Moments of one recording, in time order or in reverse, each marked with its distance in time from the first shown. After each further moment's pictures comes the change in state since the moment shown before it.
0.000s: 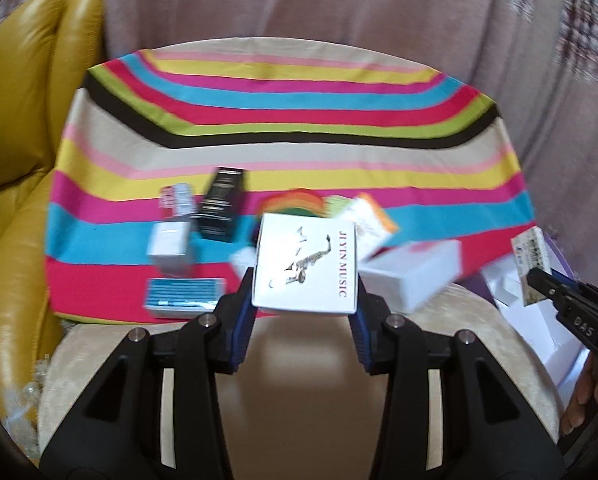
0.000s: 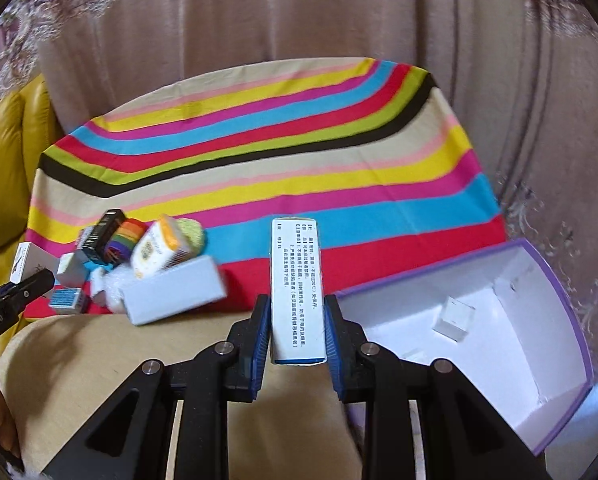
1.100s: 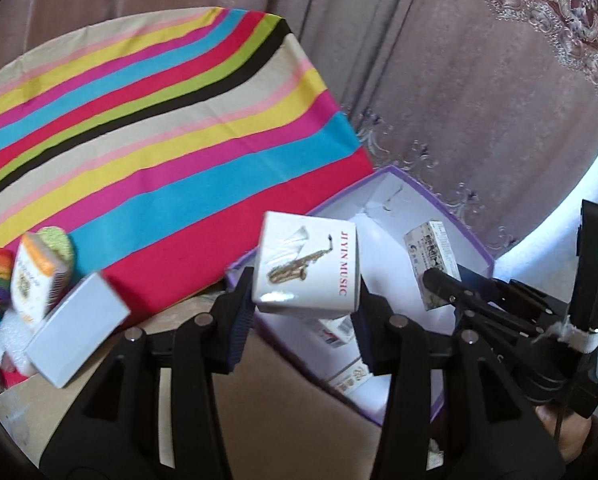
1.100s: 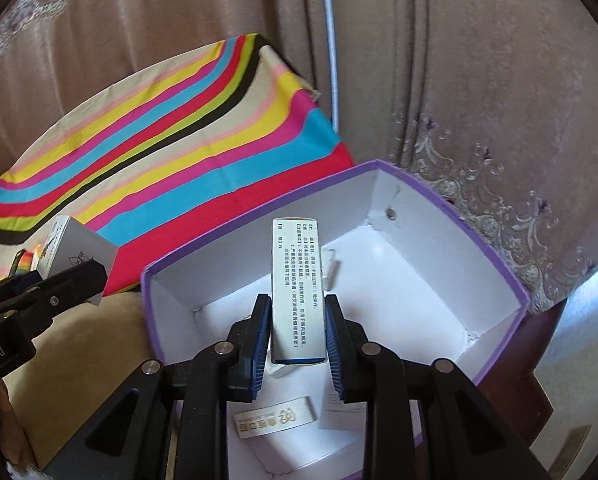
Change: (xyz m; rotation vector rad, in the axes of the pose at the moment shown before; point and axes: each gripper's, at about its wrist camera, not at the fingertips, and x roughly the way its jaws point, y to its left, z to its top) left arm 0.059 -0.223 0.008 0.296 0.180 -0.455; right arm -0.020 -0.134 -0.035 0.264 0.044 -0.209
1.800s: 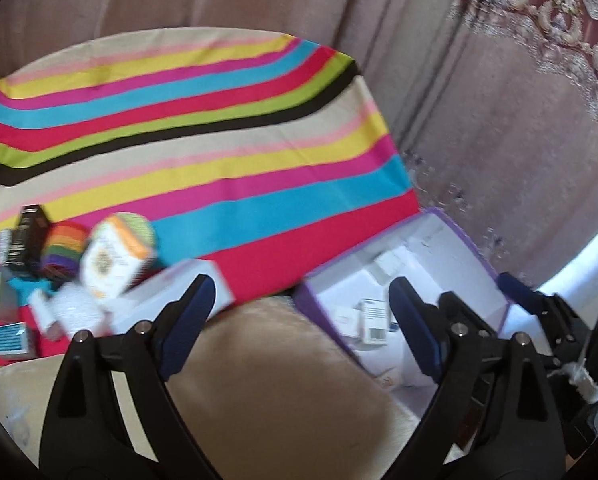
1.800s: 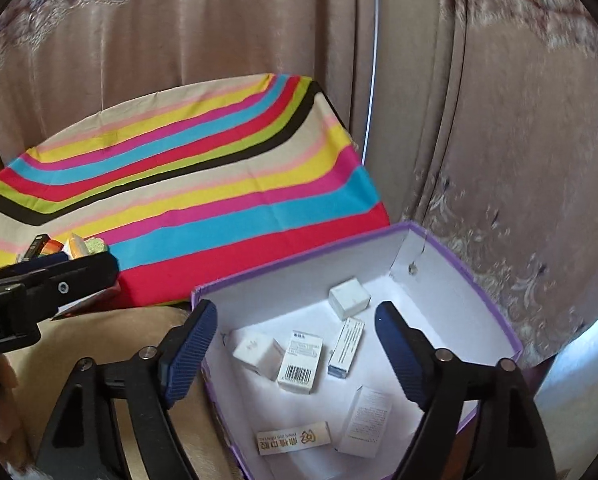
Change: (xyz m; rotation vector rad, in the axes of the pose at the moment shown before) left arm -0.059 0.049 -0.015 -0.149 -0.120 0.147; right arm -0.034 0.070 0.002 -0.199 -0.150 -0.022
